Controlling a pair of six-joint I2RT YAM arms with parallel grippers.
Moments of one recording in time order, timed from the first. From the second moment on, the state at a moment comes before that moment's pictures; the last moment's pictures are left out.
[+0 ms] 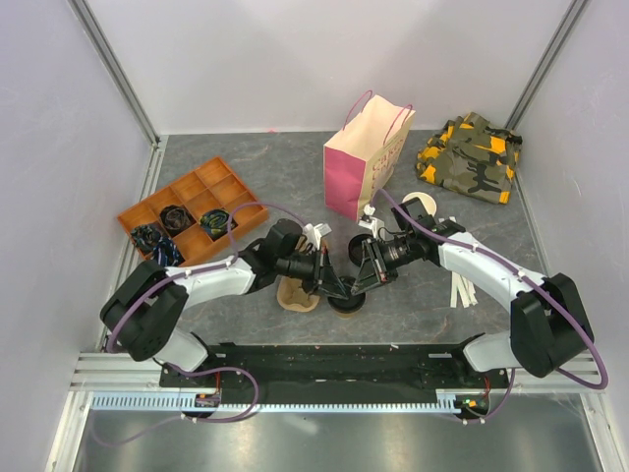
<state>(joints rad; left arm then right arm) -0.74 1.49 0.68 0.19 0.75 -0.96 0.48 1.39 0.88 -0.57 -0.95 0.33</state>
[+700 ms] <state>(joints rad) -0.76 1.53 0.77 0.08 0.71 -0.89 0.43 1.46 0.84 -0.58 -0.97 0.31</state>
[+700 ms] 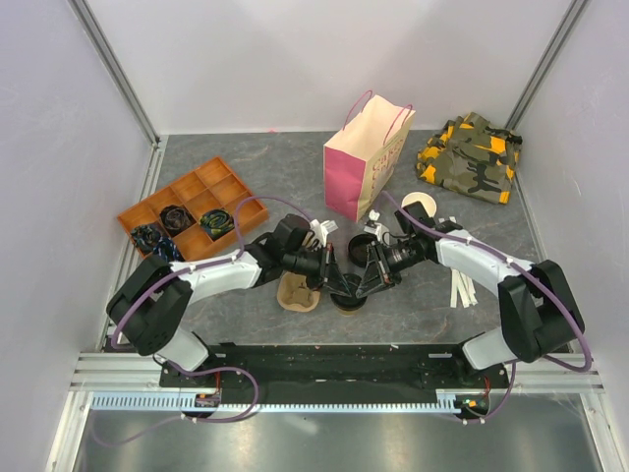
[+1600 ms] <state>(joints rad) -0.72 1.69 0.74 0.37 0.95 -0.93 0.38 1.47 0.83 -0.50 -1.02 0.41</state>
